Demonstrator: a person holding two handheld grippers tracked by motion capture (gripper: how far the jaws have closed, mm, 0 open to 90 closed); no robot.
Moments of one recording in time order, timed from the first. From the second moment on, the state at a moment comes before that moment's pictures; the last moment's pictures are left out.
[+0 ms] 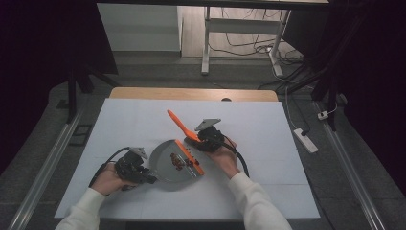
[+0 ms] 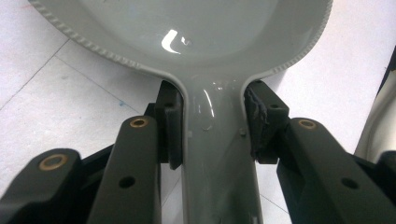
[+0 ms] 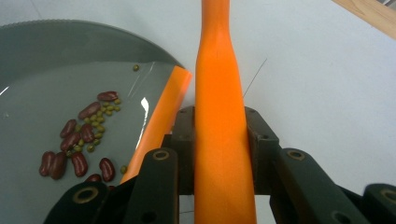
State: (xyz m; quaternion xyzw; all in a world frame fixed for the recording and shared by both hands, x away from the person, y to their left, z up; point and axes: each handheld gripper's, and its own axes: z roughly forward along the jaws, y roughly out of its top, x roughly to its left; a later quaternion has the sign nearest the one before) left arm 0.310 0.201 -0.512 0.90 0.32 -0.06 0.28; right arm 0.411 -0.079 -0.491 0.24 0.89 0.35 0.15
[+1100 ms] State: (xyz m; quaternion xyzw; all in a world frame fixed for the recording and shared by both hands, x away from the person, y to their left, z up) left arm 0.310 0.201 -0.513 0.90 0.32 -0.06 0.28; right arm 0.391 -0.062 -0.480 0.20 0.89 0.40 0.08
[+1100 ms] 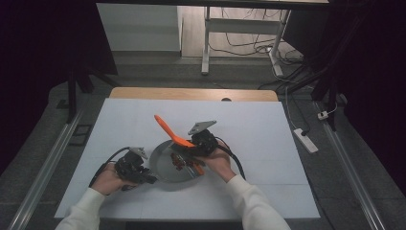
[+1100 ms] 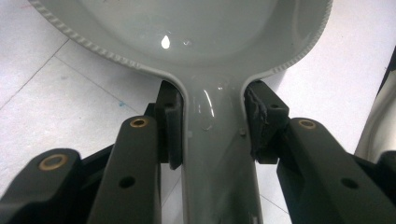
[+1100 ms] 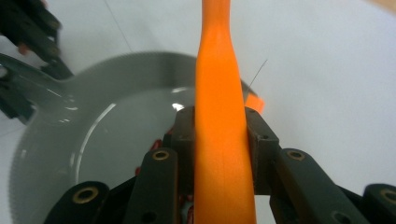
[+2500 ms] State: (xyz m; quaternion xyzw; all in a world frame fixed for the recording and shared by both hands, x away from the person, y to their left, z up) left arm 0.309 0.200 -0.513 0.90 0.32 -0.06 0.28; right arm 0.377 -0.123 -0.487 0.27 0.89 0.35 0.15
